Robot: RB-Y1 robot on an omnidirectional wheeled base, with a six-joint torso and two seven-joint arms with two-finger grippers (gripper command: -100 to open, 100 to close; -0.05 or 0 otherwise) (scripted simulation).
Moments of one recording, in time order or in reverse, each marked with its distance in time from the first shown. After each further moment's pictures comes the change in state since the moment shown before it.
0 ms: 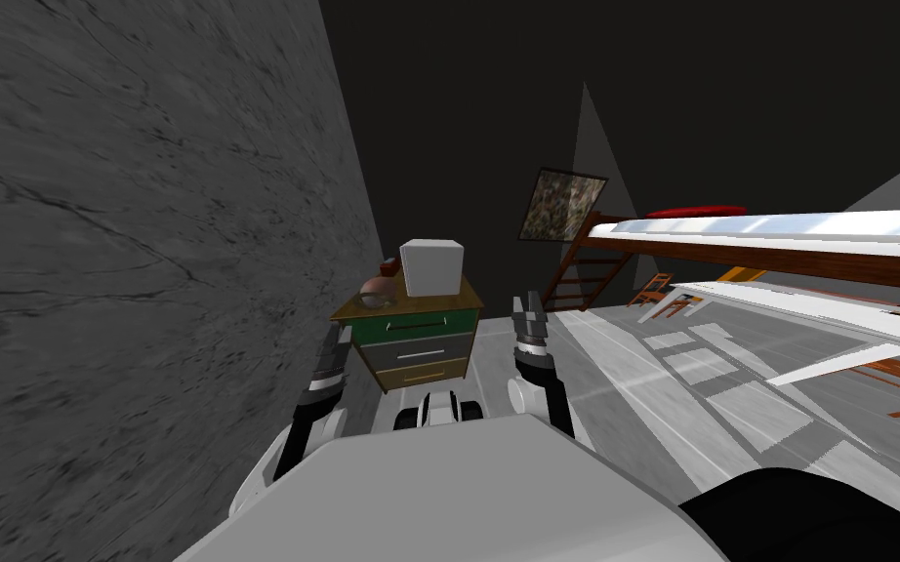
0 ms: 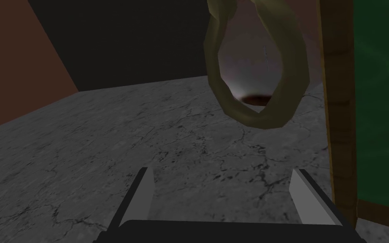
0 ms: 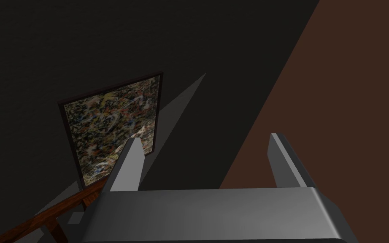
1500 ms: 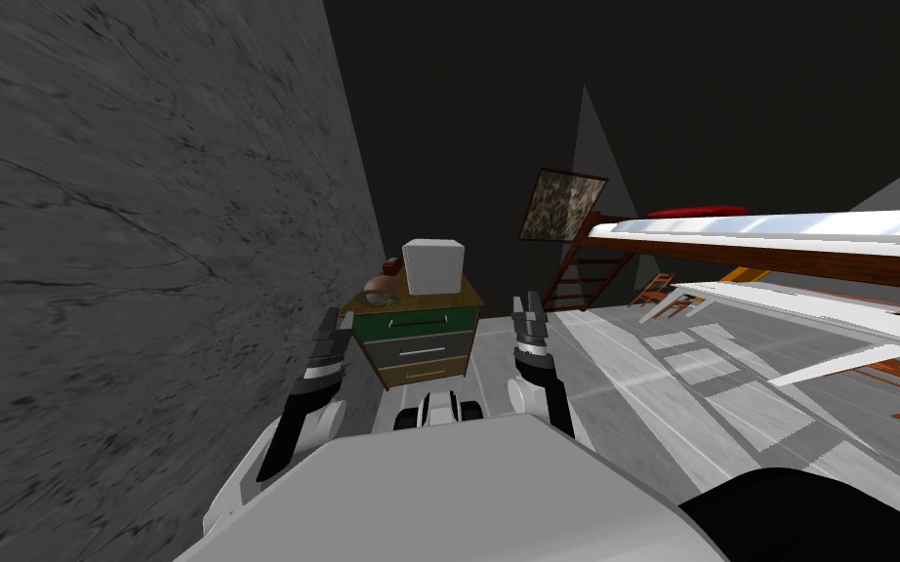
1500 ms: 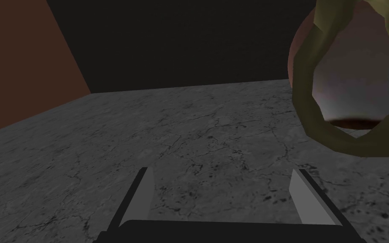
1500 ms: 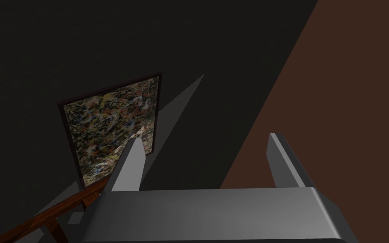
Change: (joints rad) left arm 0.089 -0.018 -0.041 -0.381 -0.025 0.254 0.019; right arm 0.000 0.000 0.000 0.000 0.000 0.000 0.000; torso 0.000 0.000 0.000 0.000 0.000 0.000
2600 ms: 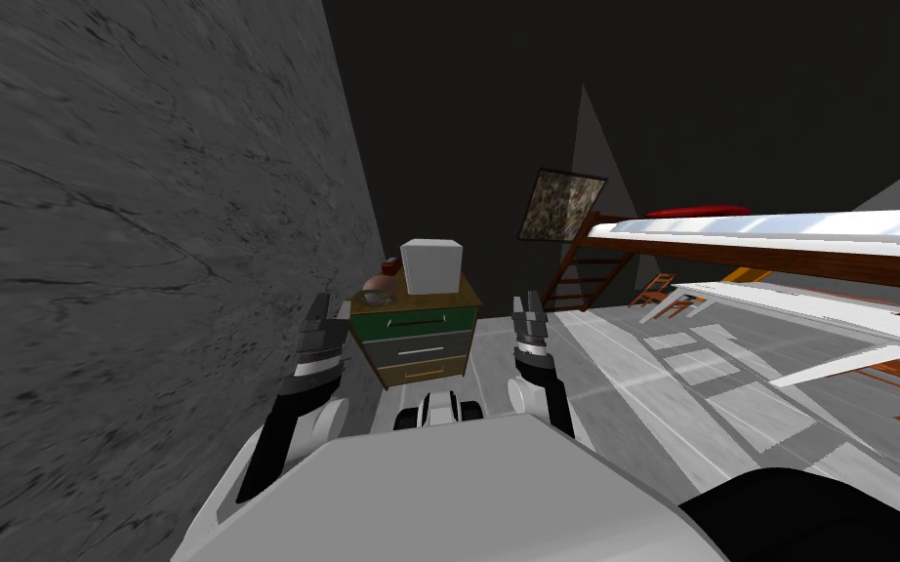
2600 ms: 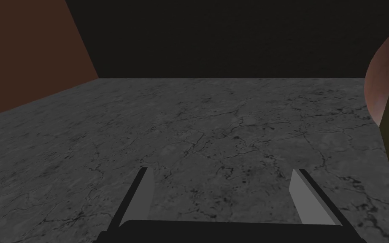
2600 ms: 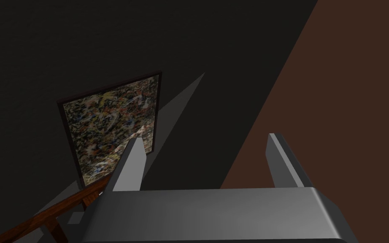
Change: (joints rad) left arm 0.070 -0.098 -0.047 -0.290 -0.033 0.182 0.009; right arm 0.000 0.000 0.000 0.000 0.000 0.000 0.000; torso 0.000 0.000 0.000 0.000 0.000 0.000
